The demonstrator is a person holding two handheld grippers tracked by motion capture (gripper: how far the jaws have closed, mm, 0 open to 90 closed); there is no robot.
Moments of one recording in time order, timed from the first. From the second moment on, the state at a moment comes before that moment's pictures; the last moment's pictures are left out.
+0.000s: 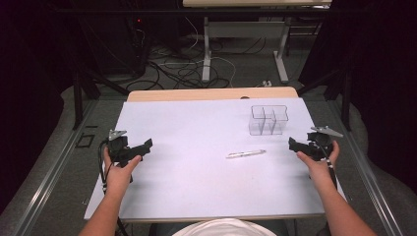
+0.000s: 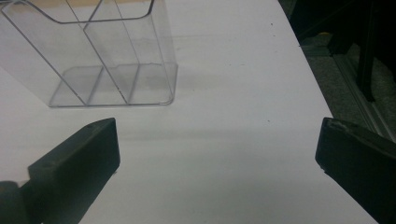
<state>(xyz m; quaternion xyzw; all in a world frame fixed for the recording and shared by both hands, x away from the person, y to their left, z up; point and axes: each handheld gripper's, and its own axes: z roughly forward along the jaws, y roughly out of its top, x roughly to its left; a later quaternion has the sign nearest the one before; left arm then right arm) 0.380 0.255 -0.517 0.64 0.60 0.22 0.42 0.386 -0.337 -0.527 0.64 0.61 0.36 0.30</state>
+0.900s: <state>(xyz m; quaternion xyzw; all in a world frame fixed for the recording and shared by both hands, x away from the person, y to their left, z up) 0.375 0.244 -0.522 0.69 0.56 0.23 0.40 0.421 -0.348 -0.513 0.60 0.63 0.37 0.33</state>
